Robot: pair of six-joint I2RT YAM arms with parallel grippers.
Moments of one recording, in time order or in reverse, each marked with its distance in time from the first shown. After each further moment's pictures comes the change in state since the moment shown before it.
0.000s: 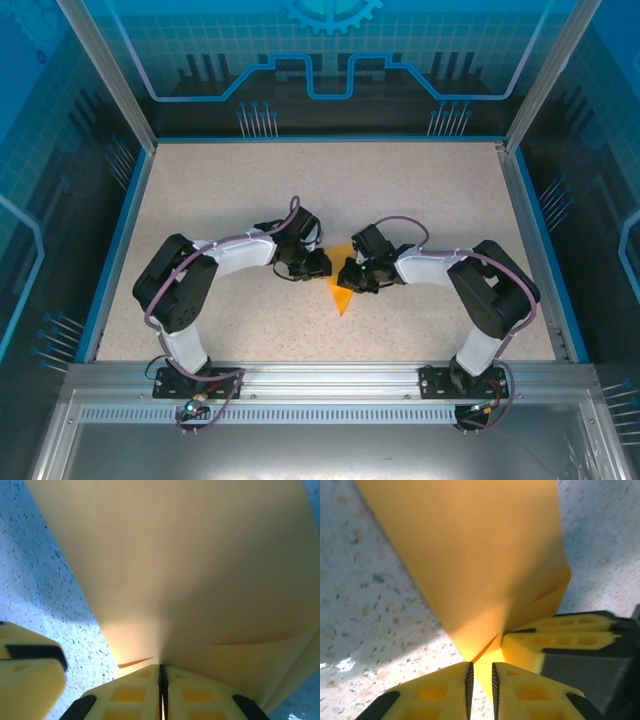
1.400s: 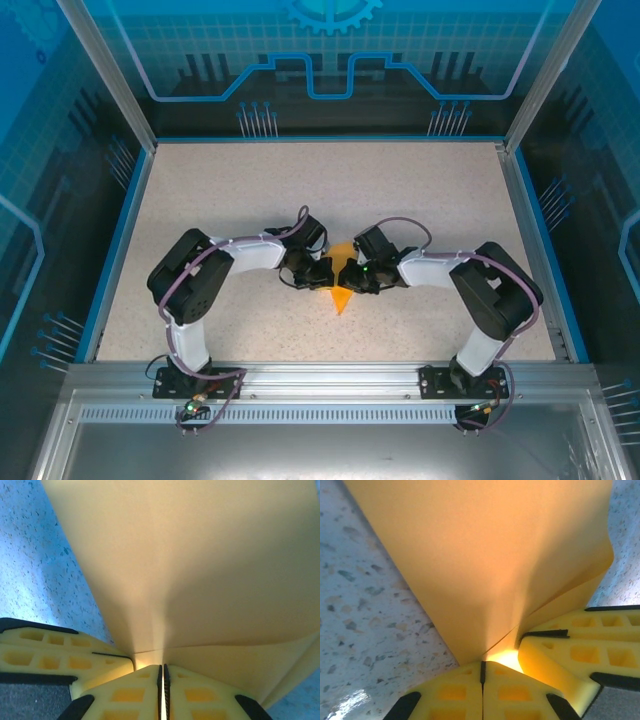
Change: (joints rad) left arm -0.030 0.094 0.014 0.019 0.040 -0.010; right arm -0.006 -0.027 -0.043 0.056 -0.013 -0.018
